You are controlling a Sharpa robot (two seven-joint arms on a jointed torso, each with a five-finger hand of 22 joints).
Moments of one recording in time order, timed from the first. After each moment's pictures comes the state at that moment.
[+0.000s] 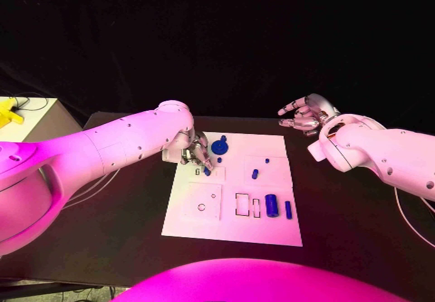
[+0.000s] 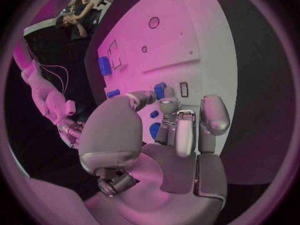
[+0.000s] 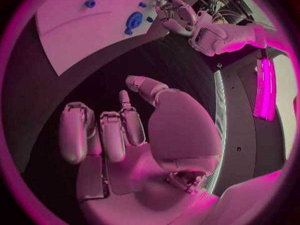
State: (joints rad) left arm 1.21 -0.43 -0.02 1.00 -1.04 0.56 -0.53; left_hand 1.12 -0.15 0.67 0.22 0.38 0.91 0.08 0.61 0.75 1.25 -0.01 1.17 0.80 1.47 -0.06 1.54 1.31 0.11 1.34 0.04 1.31 1.14; right arm 1.23 -0.77 -0.11 1.36 -0.82 -0.51 -0.07; right_hand 1.23 -0.20 0.56 -0.06 0.42 0.91 0.17 0.19 0.29 1.41 0.08 1.41 1.31 1.46 0.01 1.51 1.31 0.04 1.46 0.10 1.34 1.31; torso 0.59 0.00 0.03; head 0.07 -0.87
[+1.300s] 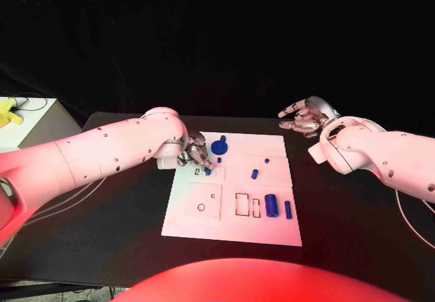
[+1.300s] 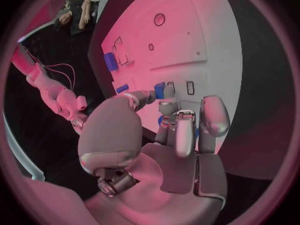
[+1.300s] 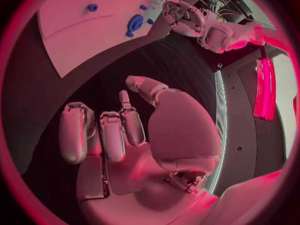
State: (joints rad) left arm 1.18 -0.59 0.00 1.25 -1.06 0.35 -0.52; left_hand 1.11 -0.16 0.66 0.22 0.40 0.92 0.07 0.61 0.76 1.27 -0.01 1.18 0.81 1.47 -0.06 1.54 1.31 0.11 1.35 0.04 1.32 1.16; right arm 1.22 -0.79 -0.11 1.37 -0.82 -0.51 -0.07; right_hand 1.23 -0.20 0.56 -0.06 0.42 0.91 0.17 0.19 0.29 1.41 0.08 1.41 1.31 1.46 0.01 1.51 1.31 0.04 1.46 0.10 1.34 1.31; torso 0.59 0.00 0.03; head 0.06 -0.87
